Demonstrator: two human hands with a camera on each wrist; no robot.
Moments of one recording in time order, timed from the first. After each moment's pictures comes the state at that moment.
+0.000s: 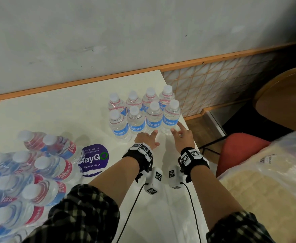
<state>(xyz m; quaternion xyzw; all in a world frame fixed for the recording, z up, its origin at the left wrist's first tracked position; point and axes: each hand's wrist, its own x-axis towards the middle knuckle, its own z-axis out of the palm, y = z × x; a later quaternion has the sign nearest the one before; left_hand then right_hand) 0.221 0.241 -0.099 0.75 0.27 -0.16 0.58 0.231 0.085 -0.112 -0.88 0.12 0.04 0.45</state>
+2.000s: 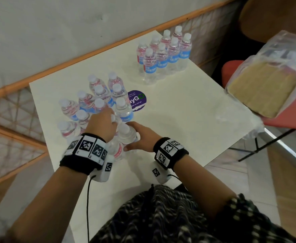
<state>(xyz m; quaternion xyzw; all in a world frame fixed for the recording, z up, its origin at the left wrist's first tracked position) -0.065 0.526 0.060 0.98 0.00 -0.13 0.17 -0.092 0.369 -0.009 -0.83 -0.10 0.23 0.50</state>
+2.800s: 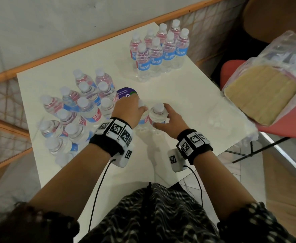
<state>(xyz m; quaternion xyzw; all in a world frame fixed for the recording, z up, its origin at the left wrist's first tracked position) -0.035 0.413 0.061 0.98 -0.08 -0.09 0.18 -0.060 0.246 -0.031 -0.84 0.04 0.11 0.53</state>
